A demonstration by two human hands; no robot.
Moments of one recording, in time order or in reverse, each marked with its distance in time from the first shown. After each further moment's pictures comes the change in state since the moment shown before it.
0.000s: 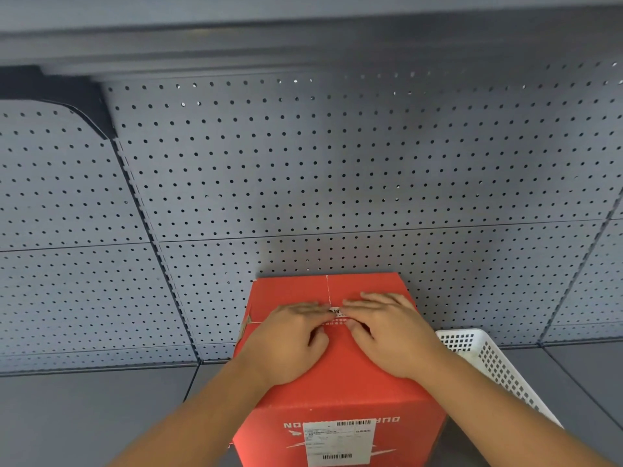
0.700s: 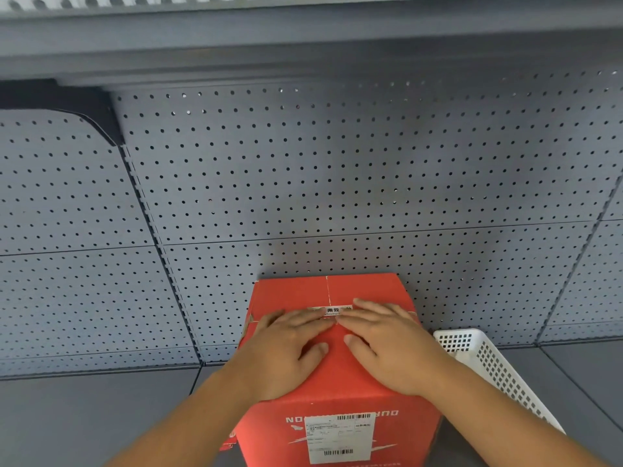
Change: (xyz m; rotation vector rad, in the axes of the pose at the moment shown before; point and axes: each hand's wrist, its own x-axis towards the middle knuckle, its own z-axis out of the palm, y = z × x) left_hand -0.029 0.005 -0.012 0.085 -0.067 -0.027; right_hand -0.023 -0.019 -0.016 0.008 -0.083 -0.058
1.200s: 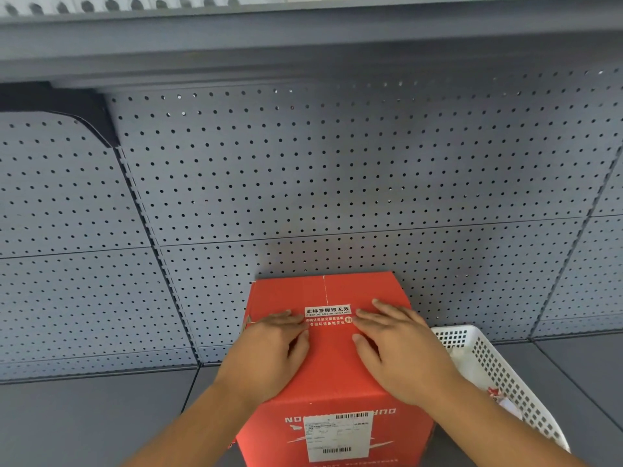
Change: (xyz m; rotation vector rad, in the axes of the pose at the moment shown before) left_hand -0.011 -0.009 0.010 0.006 0.257 -0.050; right_hand -0.020 -0.001 0.010 -0.096 0.172 0.141
